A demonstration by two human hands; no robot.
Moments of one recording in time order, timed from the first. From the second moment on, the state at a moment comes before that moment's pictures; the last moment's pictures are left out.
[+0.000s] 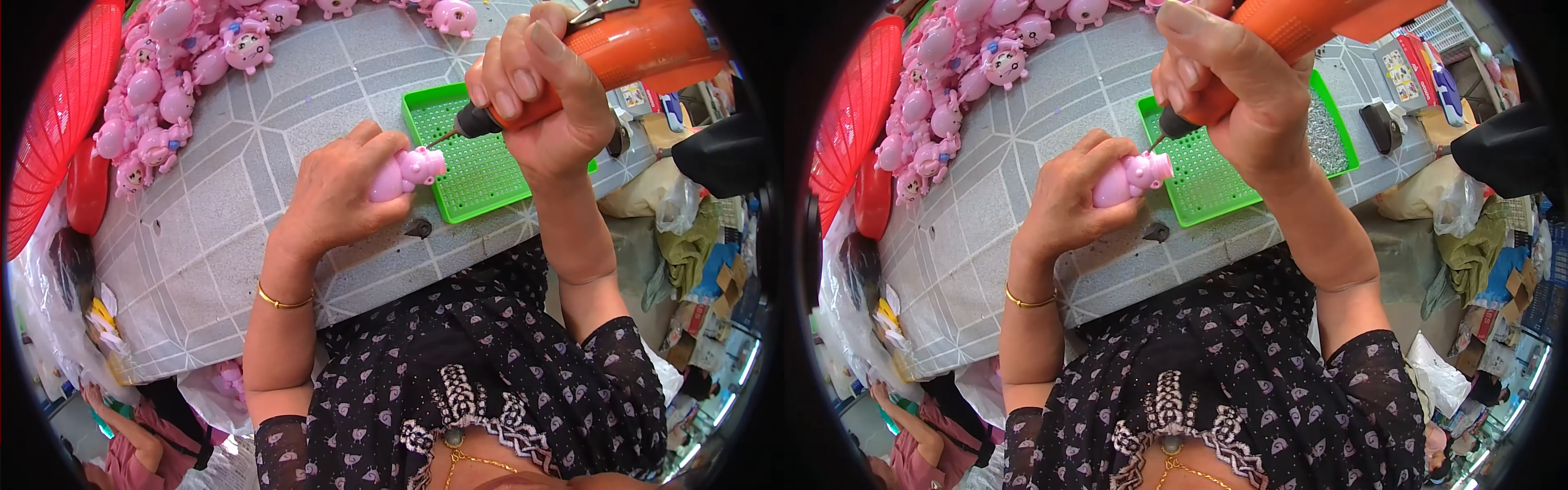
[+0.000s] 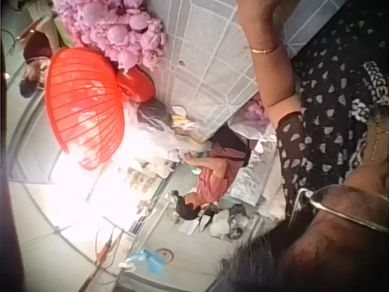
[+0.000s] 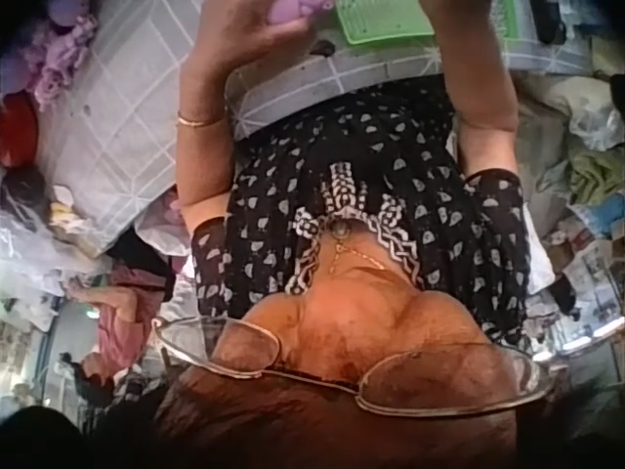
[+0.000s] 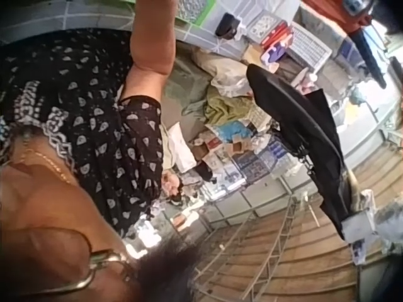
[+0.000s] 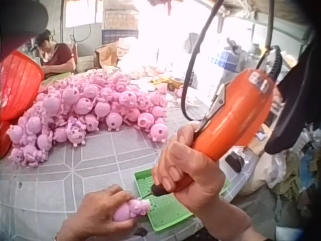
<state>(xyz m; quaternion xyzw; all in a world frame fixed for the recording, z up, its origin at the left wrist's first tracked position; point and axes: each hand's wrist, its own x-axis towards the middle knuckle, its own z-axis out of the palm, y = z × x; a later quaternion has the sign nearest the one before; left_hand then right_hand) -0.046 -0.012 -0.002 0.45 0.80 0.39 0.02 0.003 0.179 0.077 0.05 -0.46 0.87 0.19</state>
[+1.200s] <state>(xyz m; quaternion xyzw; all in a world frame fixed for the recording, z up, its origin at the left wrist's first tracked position) -0.040 -0.010 0.000 0.44 0.82 0.36 -0.01 0.003 0.175 0.072 0.15 -0.58 0.79 0.14</state>
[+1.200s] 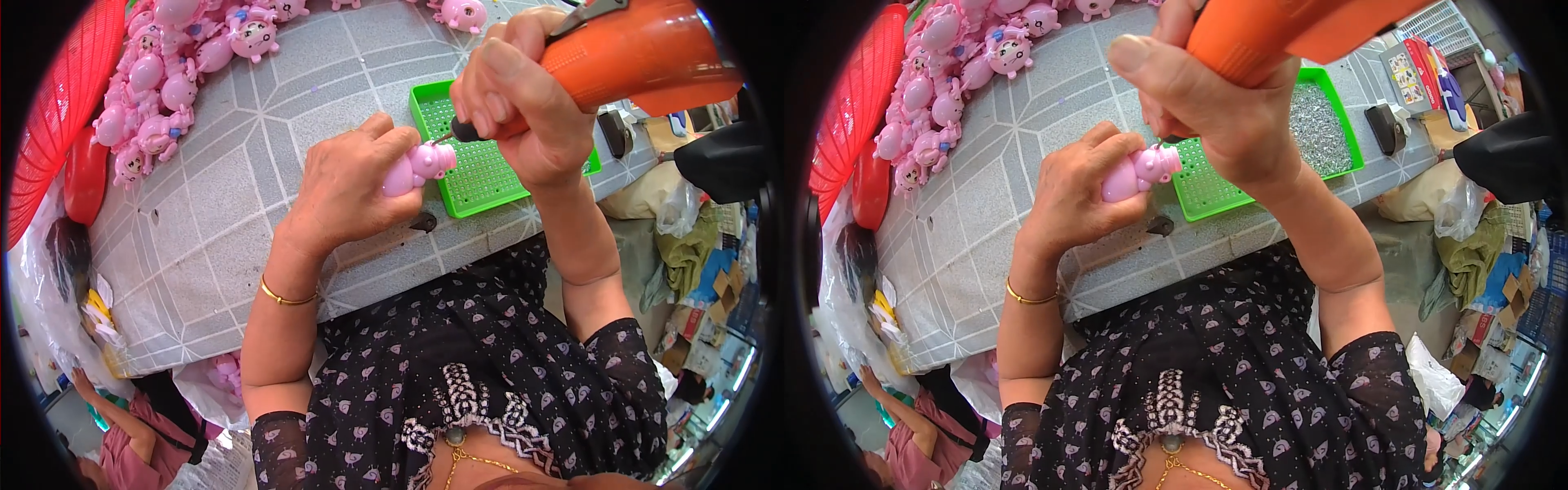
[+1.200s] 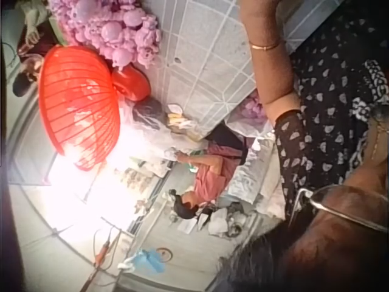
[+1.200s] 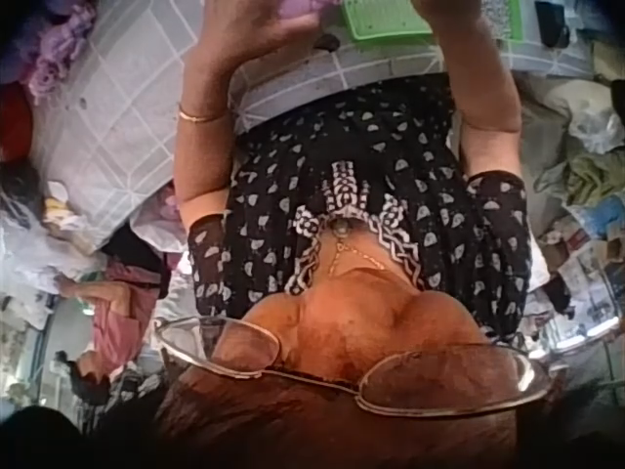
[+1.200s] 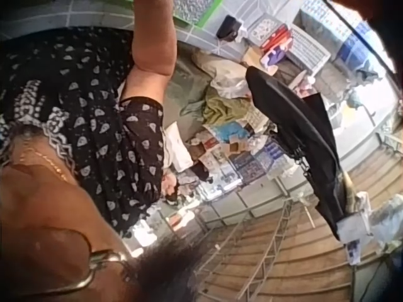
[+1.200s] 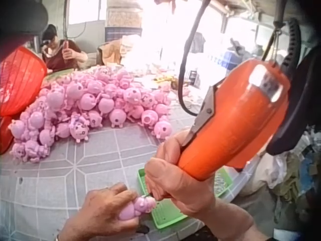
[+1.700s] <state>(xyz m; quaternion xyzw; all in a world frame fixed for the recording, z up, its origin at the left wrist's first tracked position) -0.036 -0.011 0.002 0.40 0.83 0.39 0.00 -0.002 0.180 0.068 0.07 -0.52 0.82 0.23</state>
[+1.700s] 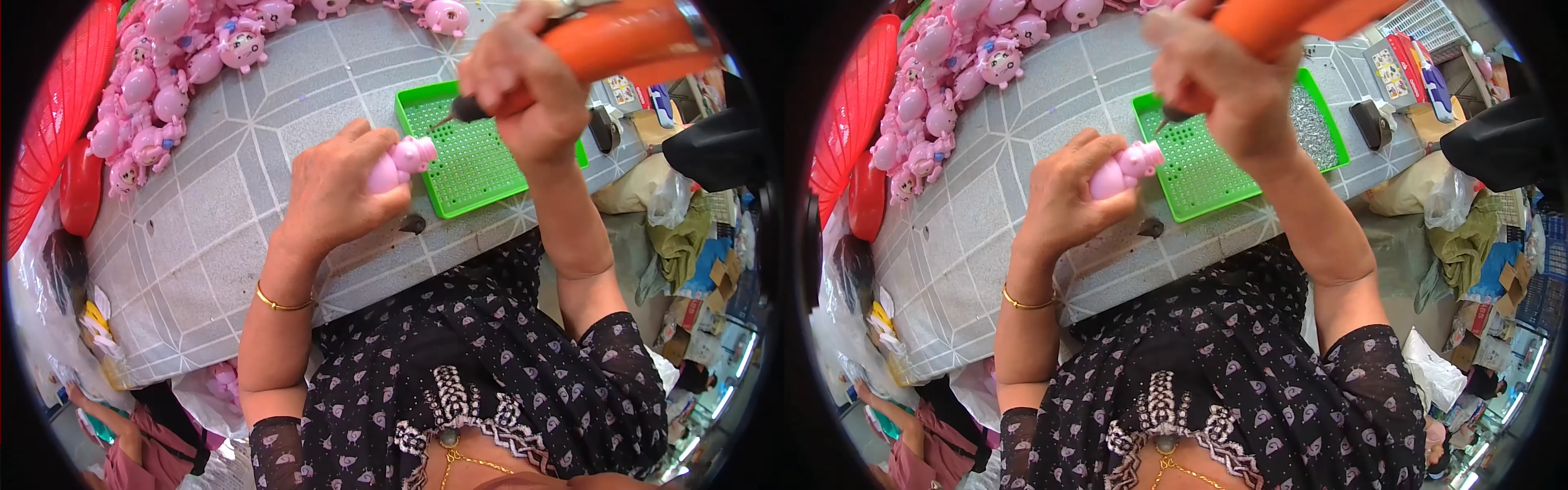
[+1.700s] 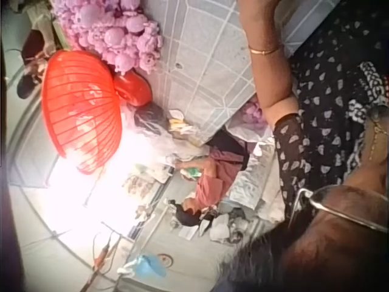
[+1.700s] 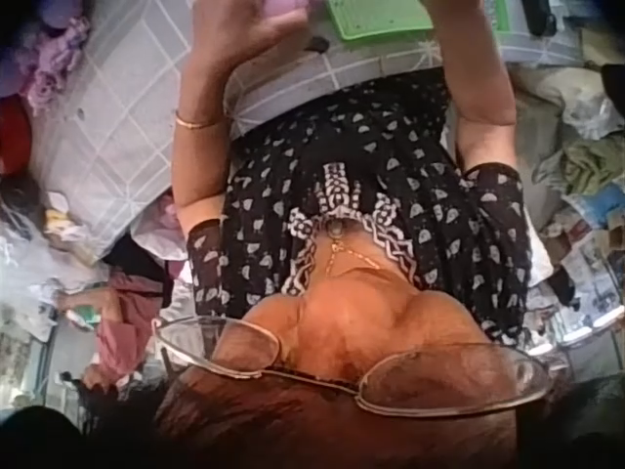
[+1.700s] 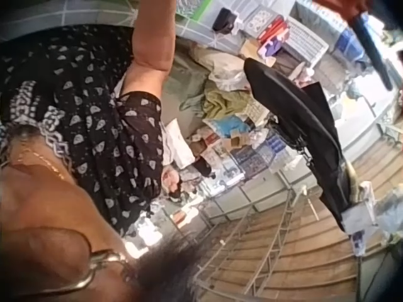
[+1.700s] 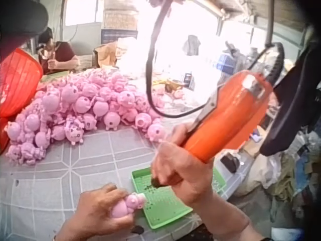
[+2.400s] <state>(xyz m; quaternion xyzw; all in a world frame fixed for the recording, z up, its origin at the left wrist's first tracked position) -0.038 -0.005 -0.006 0.36 0.85 0.38 -0.01 -0.014 0.234 0.016 0.08 -0.62 0.73 0.28</state>
